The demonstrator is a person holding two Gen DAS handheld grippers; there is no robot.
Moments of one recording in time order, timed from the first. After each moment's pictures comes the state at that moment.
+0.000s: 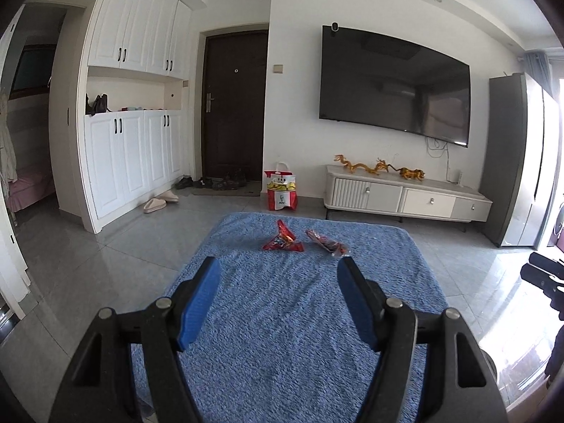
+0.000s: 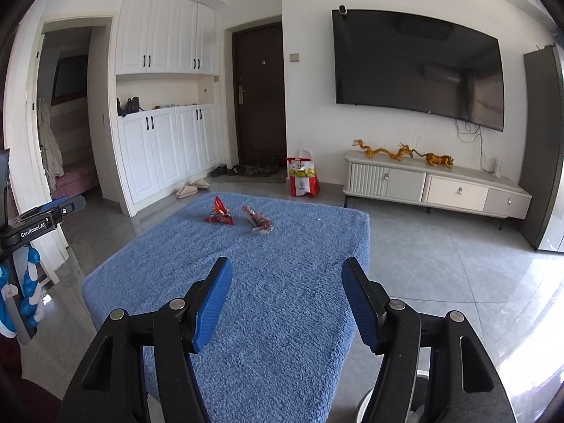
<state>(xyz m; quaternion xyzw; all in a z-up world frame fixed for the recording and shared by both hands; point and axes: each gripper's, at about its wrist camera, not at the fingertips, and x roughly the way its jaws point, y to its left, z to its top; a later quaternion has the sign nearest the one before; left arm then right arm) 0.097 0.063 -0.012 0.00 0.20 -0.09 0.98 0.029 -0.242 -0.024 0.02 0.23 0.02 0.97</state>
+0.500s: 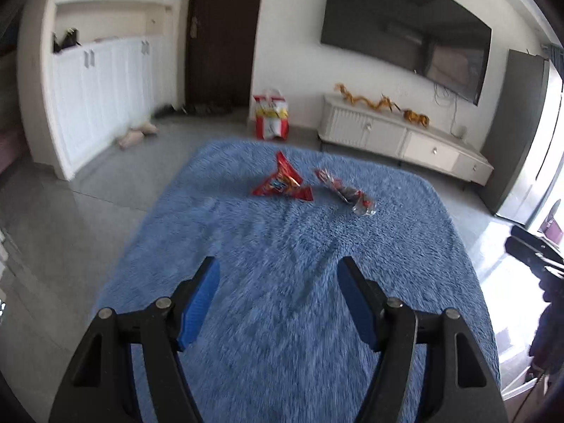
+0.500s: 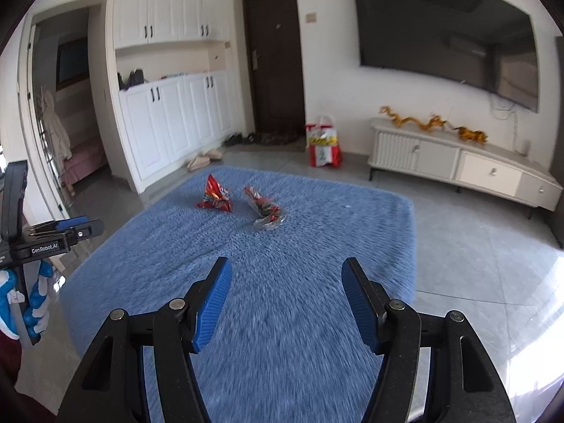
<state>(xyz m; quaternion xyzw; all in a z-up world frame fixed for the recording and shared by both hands) 0.272 0.048 -0.096 -0.02 0.36 -0.13 0.92 0.212 -0.237 -0.086 0.02 0.31 0.07 0.95</state>
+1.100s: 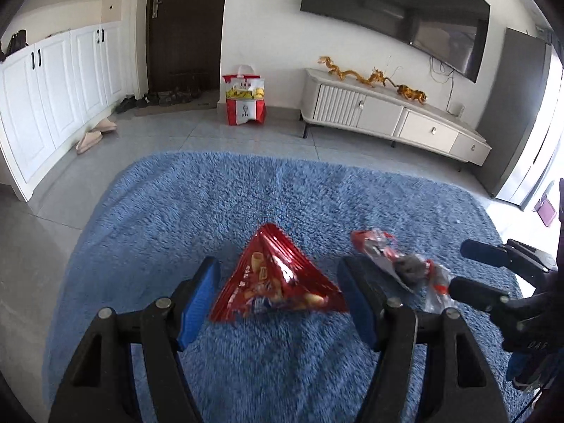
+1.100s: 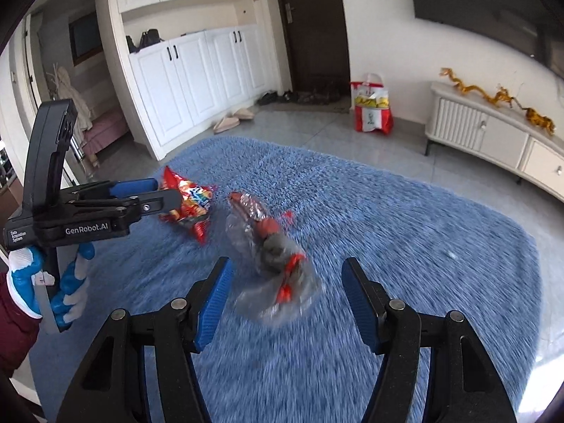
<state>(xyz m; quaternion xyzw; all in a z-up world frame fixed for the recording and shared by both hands) 0.486 -0.004 -0.167 0.01 0.40 -0.18 0.90 0.438 -0.201 -0.167 0.01 0.38 0.16 0.91</state>
